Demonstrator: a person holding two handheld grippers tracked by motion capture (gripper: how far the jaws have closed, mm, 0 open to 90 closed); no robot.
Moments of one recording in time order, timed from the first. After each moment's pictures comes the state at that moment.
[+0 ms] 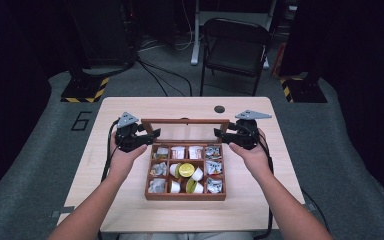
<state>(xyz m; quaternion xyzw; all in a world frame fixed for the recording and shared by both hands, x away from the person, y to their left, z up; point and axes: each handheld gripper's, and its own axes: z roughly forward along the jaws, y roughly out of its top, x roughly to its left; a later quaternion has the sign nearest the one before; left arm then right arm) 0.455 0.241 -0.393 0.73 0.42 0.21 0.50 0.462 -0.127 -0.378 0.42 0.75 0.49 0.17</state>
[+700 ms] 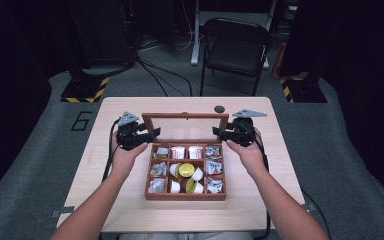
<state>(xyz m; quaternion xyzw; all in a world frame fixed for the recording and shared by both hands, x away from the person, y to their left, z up) 0.467 0.242 -0.405 0.73 0.44 0.20 0.49 0.482 -0.123 -0.394 0.43 0.74 0.49 0.16</state>
